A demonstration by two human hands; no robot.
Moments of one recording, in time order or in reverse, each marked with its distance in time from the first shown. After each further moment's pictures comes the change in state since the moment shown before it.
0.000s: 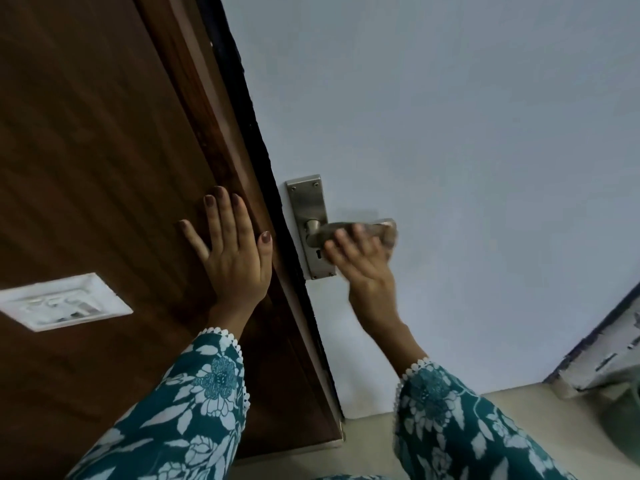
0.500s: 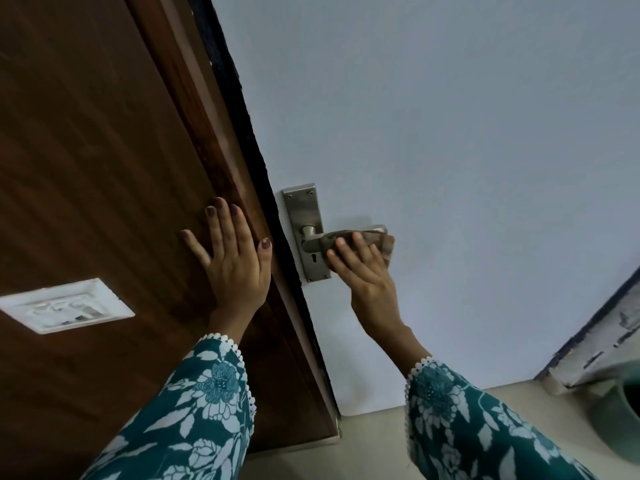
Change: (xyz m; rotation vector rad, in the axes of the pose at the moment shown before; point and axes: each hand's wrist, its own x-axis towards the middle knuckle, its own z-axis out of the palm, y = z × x) left_hand 0.003 0.004 -0.008 0.023 -0.087 -0.047; right_hand -0.001 0.006 -0.014 0.002 -0.112 -0.013
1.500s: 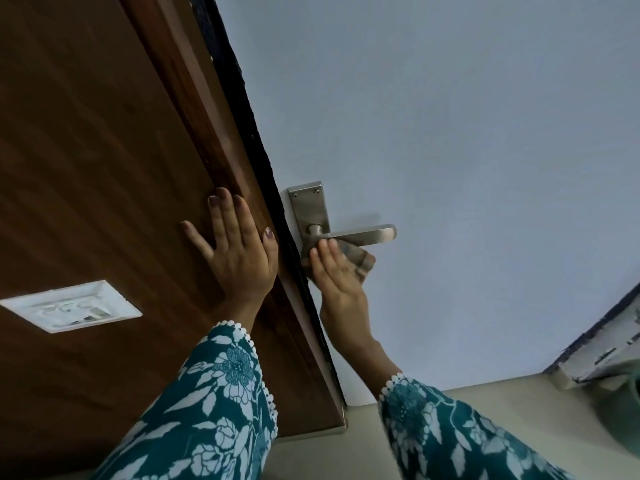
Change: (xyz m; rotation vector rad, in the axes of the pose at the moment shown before) left_hand 0.014 0.001 0.014 0.070 0.169 0.033; right_hand 0.011 -0.061 0.017 0.089 -0.037 0.188
